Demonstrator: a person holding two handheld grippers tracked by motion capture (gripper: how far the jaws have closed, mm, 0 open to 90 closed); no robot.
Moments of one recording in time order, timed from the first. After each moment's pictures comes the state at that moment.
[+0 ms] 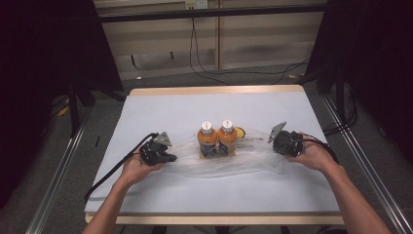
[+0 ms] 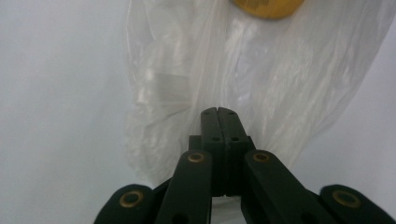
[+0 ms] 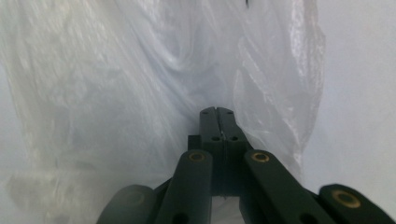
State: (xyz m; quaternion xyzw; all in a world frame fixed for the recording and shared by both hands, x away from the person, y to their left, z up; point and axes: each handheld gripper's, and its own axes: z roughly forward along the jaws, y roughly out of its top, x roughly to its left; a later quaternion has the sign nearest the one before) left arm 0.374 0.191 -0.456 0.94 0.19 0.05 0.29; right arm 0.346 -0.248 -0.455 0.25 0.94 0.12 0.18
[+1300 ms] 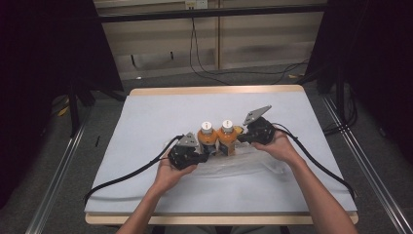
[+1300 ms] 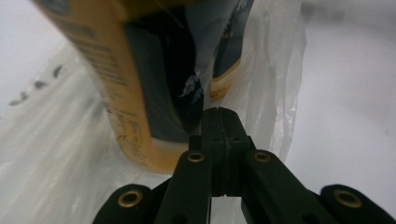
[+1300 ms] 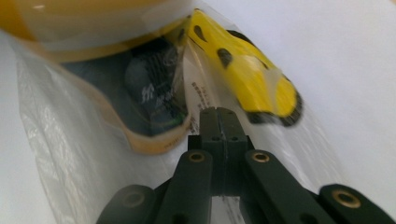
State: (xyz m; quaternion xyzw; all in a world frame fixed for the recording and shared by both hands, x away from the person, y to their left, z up) left arm 0.345 0.105 -0.461 0.89 0.19 0.03 0.42; right arm 0.382 -0.178 -0.437 0.26 0.90 0.34 0.11
